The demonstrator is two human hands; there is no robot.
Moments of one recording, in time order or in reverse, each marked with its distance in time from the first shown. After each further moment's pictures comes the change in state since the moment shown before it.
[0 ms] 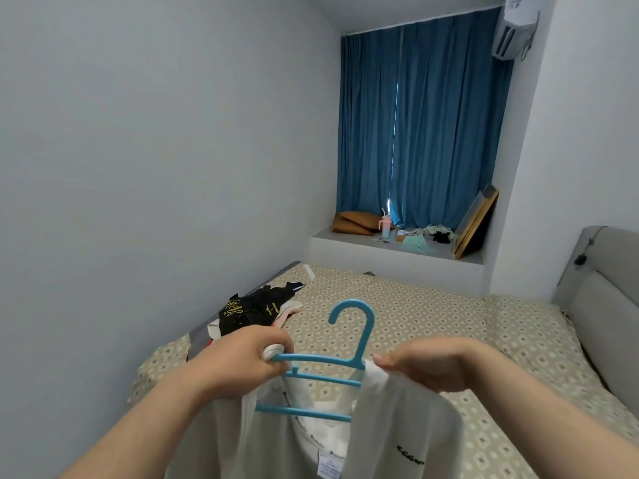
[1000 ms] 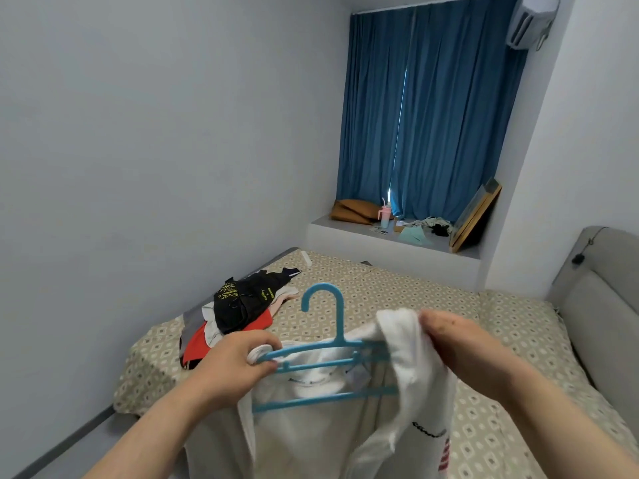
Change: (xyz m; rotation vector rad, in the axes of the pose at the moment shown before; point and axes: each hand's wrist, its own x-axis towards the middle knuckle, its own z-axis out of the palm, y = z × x) left_hand 0.000 -0.034 0.046 -0.192 0.167 -0.088; right_hand -0.018 0.027 -0.010 0.213 0.372 -0.648
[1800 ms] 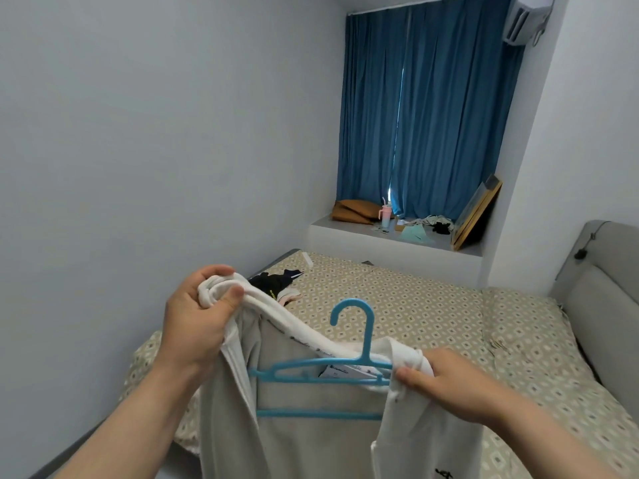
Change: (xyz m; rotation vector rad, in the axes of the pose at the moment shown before) left_hand 0.008 0.040 -0.040 -0.936 0.679 0.020; right_hand -0.009 0.032 0.009 -0.929 0.079 0.122
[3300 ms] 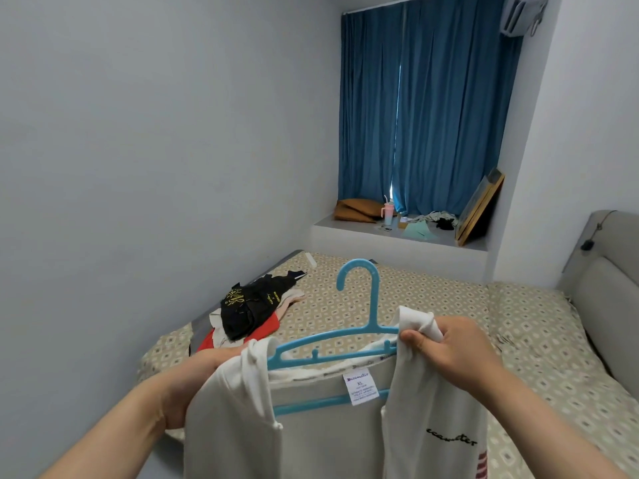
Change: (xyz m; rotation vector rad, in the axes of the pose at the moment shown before) left_hand -0.012 -0.018 -0.031 0.151 -0.684 -1.039; right_hand 0.018 0.008 -0.010 0.005 0.483 -0.060
